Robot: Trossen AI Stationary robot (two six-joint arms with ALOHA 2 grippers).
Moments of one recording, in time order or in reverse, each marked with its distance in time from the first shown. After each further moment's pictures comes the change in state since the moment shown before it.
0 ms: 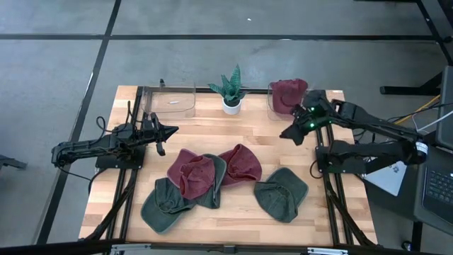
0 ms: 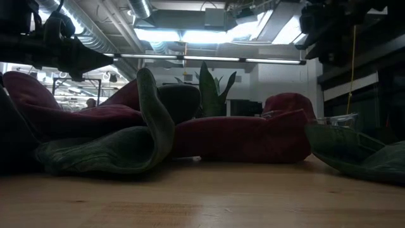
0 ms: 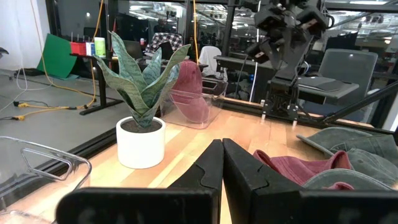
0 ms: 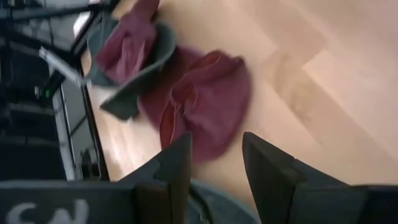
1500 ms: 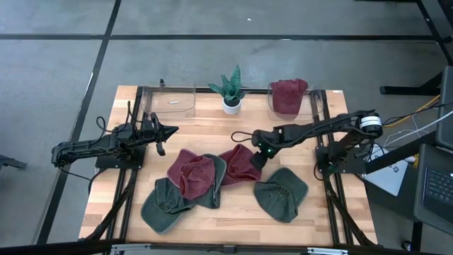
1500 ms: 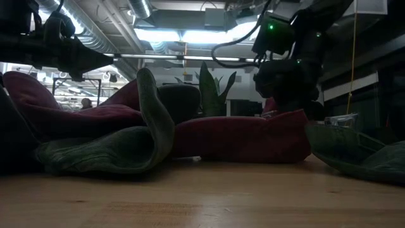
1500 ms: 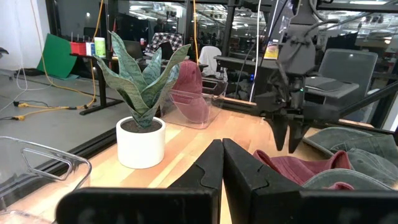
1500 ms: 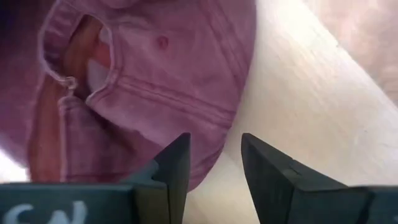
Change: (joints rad) left arm 0.000 0.000 0.000 0.000 0.000 0.000; right arm 0.345 0.697 -0.001 0.324 0.281 0.253
